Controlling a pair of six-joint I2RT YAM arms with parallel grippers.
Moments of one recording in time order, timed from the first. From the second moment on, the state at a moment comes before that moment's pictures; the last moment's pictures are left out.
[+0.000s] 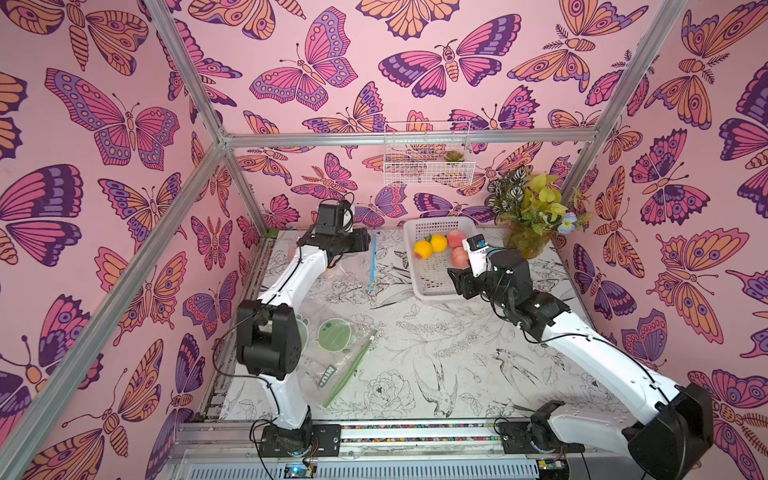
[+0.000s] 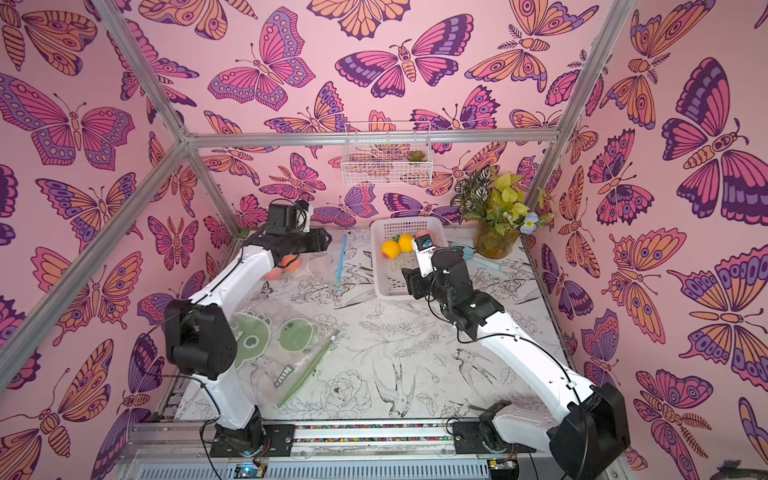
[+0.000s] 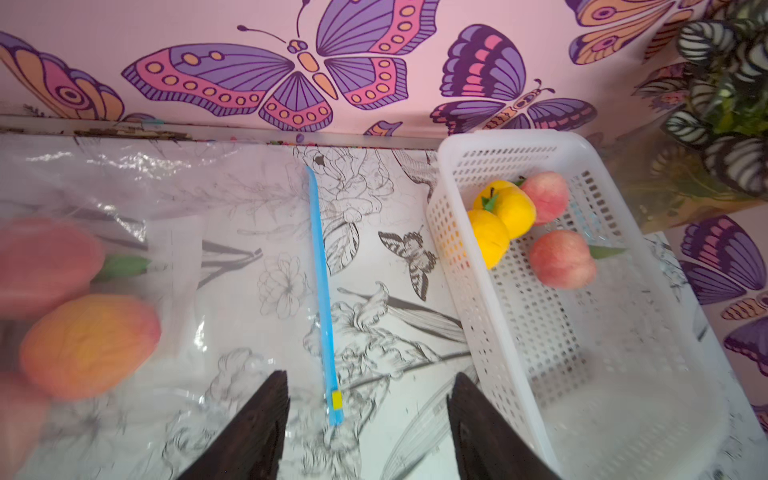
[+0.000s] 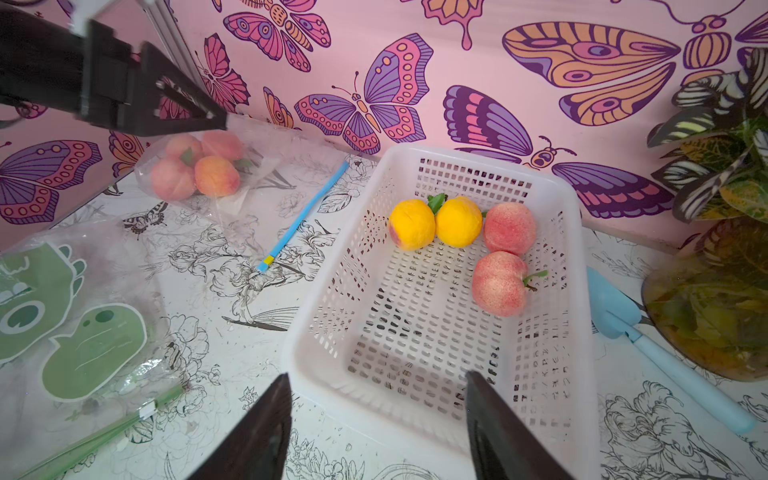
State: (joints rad) left arm -0.21 1.74 1.53 -0.47 0.23 -0.25; right arm 0.54 1.20 0.99 -0.23 0.07 0.07
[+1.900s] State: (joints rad) left arm -0.75 1.42 0.79 -0.89 -0.29 -0.57; right arm 0.53 0.94 0.78 -0.32 0.10 0.16
